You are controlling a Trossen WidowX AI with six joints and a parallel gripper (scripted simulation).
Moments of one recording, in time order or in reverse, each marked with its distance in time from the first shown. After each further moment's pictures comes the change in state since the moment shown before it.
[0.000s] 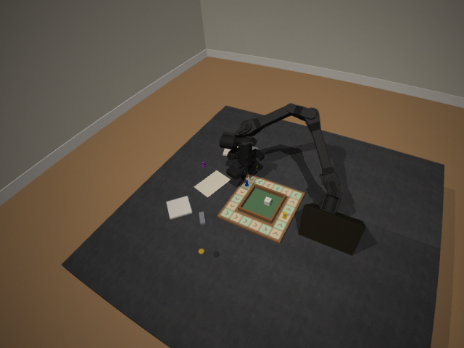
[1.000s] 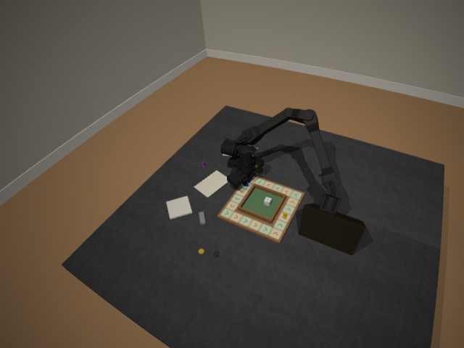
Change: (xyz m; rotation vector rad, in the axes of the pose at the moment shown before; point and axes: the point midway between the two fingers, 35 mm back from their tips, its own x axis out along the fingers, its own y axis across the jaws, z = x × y) arm 0.041 0.001 0.000 -0.003 -0.002 -0.002
